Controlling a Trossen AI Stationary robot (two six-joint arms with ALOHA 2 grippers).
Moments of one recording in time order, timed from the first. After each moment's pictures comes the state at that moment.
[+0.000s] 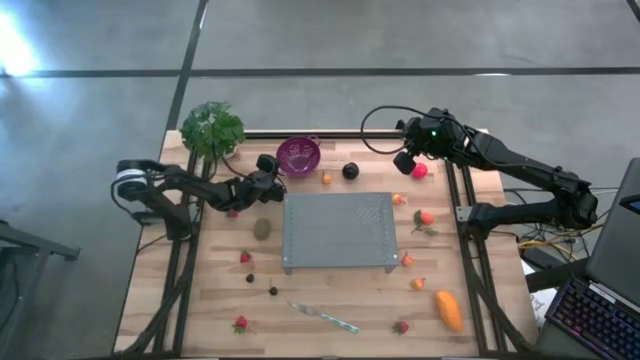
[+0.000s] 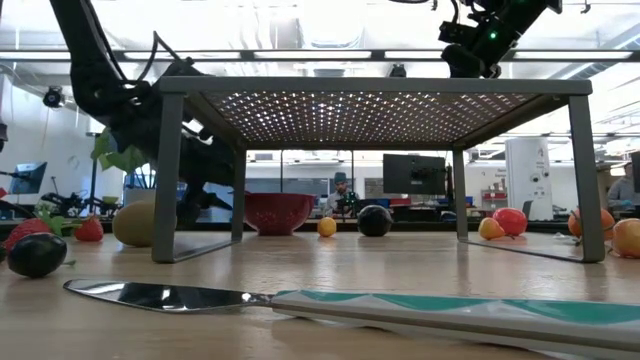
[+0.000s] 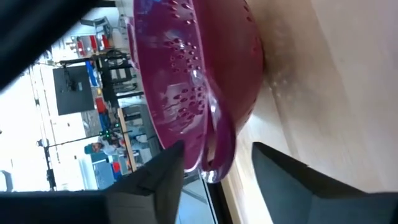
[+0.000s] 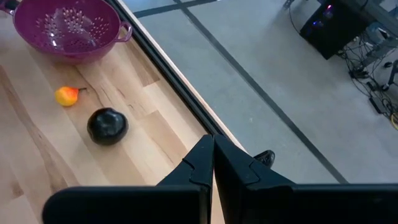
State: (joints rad) left arm 0.31 1.53 0.41 0.62 -0.67 1.25; right arm -0.54 1.07 0.99 -0.59 0.29 -0.11
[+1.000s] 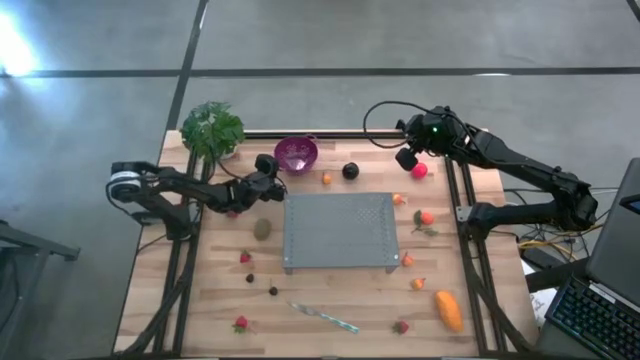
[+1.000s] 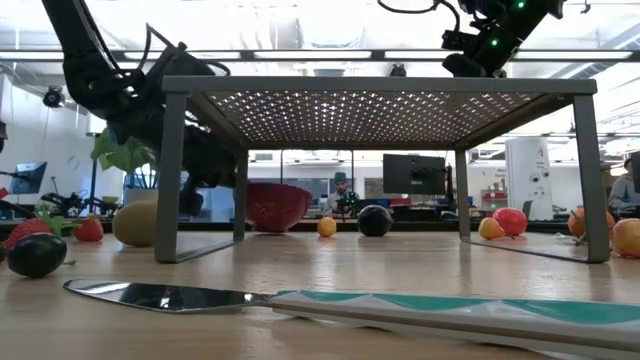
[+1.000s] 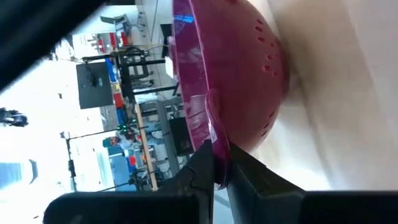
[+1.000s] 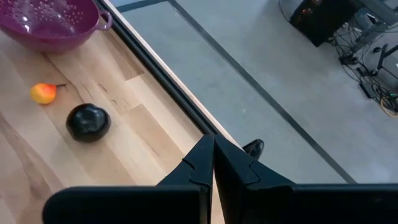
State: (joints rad) left arm 0.27 1.46 0.41 0.64 -0.74 1.29; right arm -0.60 1.07 0.98 -0.58 0.29 -0.11
